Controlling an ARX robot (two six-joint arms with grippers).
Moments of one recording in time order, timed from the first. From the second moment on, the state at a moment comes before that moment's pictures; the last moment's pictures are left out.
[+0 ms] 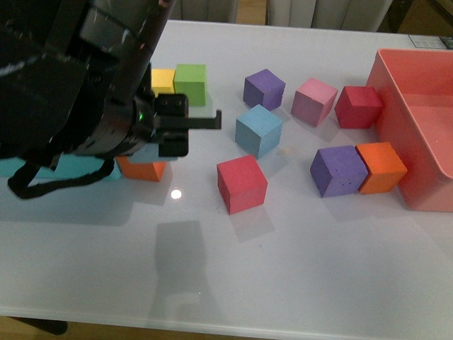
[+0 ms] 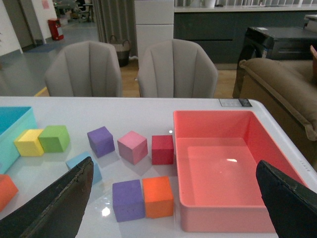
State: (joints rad) left arm -0.52 1.95 0.95 0.20 -0.31 -0.38; right arm 0.00 0.00 0.02 0.00 0.00 -0.01
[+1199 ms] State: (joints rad) left arm -0.58 2.40 1.61 0.01 -0.15 -0.07; right arm 0.00 0.00 0.02 0.00 0.00 -0.01
